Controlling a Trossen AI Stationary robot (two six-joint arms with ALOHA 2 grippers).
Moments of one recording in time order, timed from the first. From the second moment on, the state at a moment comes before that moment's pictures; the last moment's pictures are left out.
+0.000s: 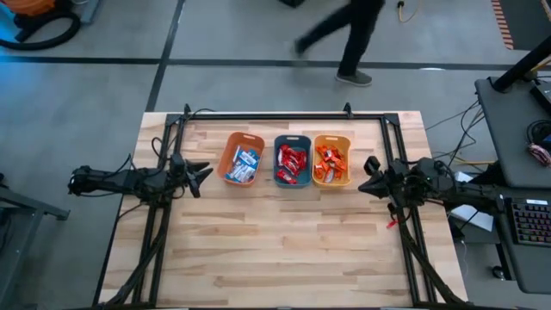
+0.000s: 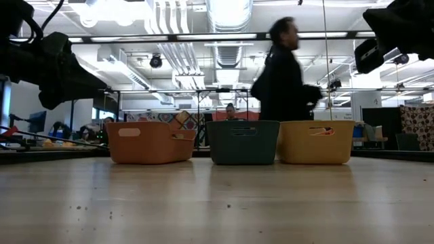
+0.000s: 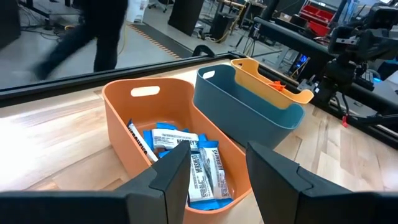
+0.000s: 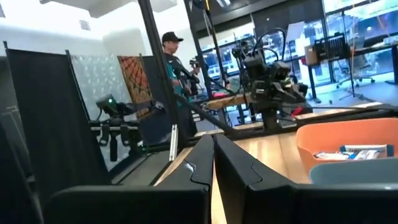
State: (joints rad) left arm -0.15 0.03 0.12 -0.36 -0.66 -0.51; right arm -0.18 0.01 0.05 0.19 -0.45 0.35
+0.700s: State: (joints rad) left arm -0.15 0.03 0.12 -0.35 -0.66 -0.51; right arm -0.18 0.03 0.04 0.15 -0.22 0.17
